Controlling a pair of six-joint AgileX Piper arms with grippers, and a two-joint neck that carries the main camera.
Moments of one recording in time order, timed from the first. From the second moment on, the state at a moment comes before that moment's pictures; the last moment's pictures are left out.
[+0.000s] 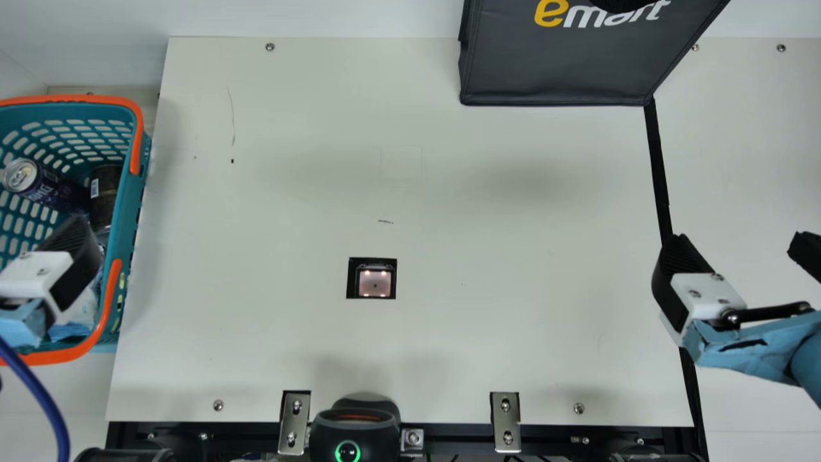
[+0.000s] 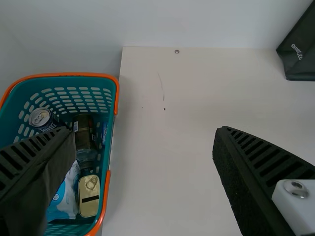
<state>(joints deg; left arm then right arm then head) -1.6 43.3 -69.0 -1.5 69.5 0.0 0.6 42.6 -69.7 -0.8 69.5 0.0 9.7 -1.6</state>
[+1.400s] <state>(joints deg) -1.6 43.3 -69.0 -1.5 69.5 0.0 0.6 42.6 -69.7 -0.8 69.5 0.0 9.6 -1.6</state>
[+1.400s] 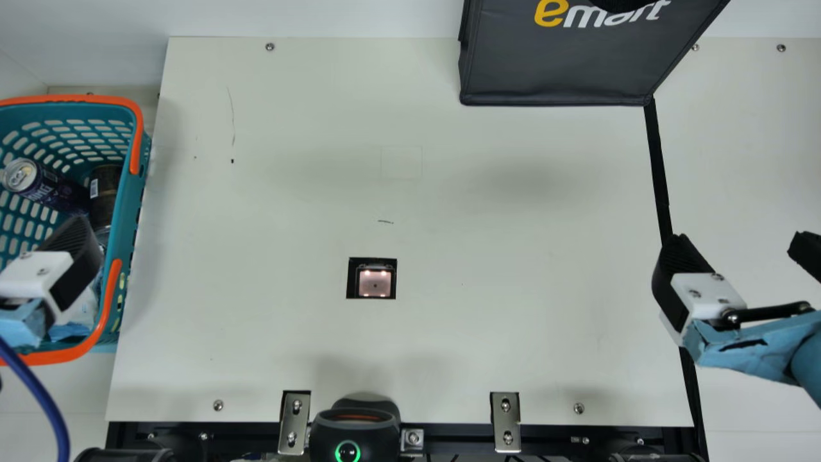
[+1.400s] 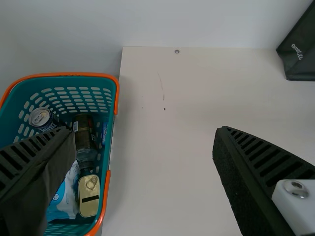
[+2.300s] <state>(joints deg) -1.6 43.3 -69.0 -1.5 69.5 0.0 0.6 42.6 -69.7 -0.8 69.5 0.0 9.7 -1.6</state>
